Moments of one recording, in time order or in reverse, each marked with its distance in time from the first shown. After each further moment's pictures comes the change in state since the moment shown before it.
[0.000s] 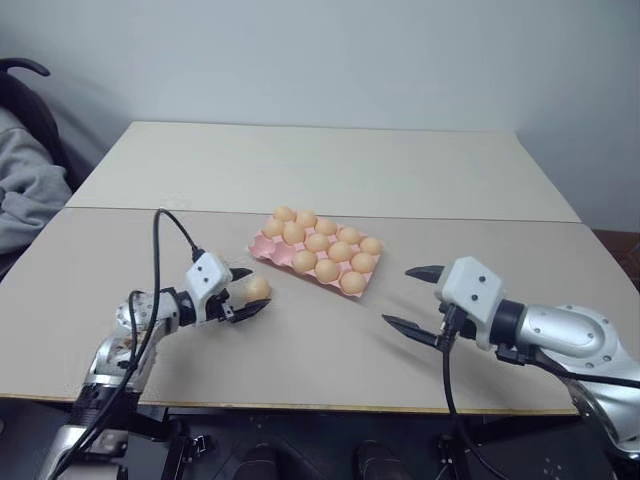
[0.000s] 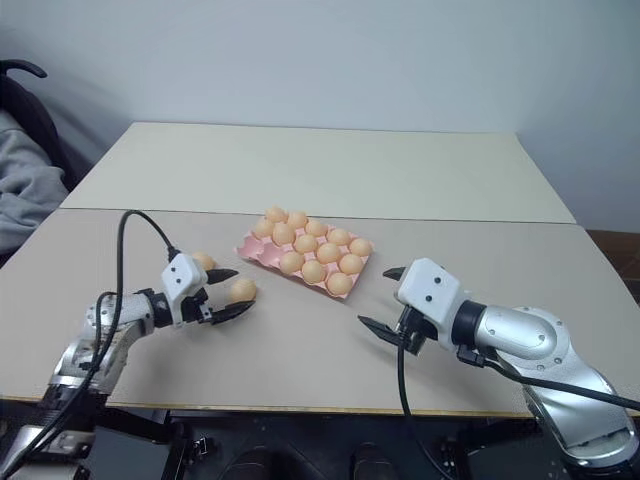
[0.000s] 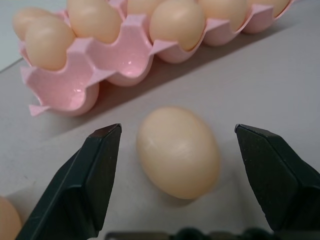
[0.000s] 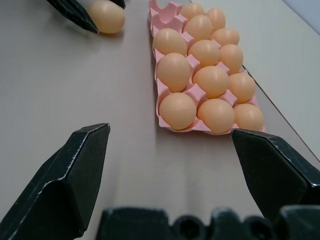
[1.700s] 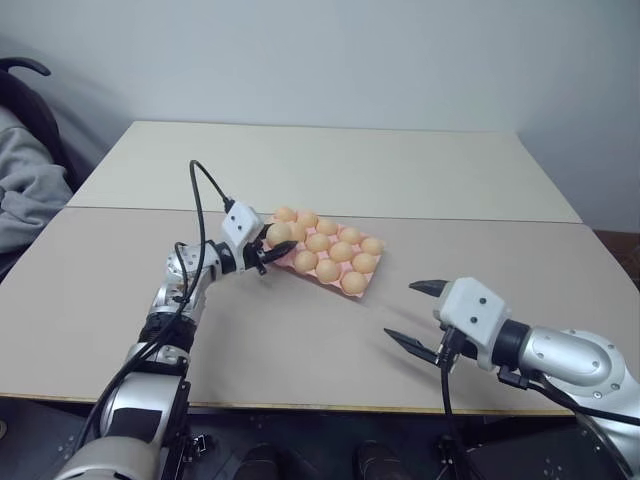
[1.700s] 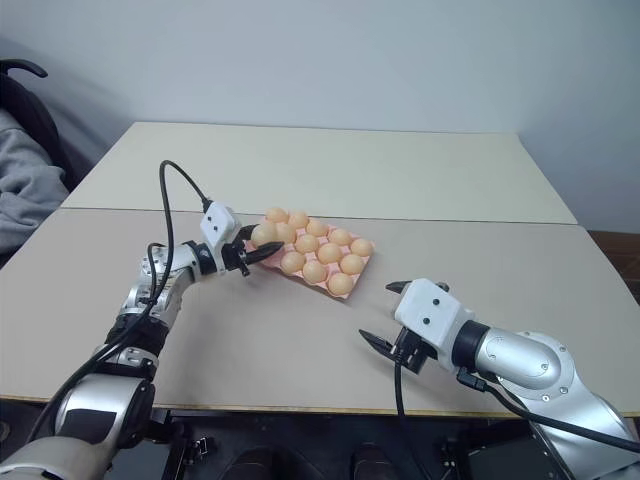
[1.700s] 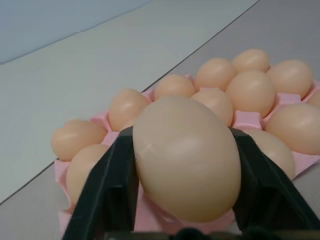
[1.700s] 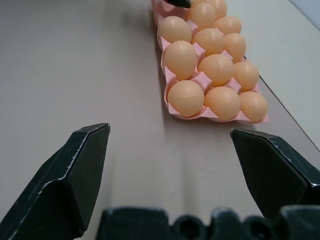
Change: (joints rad) left arm -0.437 -0.201 -0.004 0.543 0.047 -0.262 0.003; right arm 0.114 -0.016 -0.014 -0.119 -0.019 0.038 -0.088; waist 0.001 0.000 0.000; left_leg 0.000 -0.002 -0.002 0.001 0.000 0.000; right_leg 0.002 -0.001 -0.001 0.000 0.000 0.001
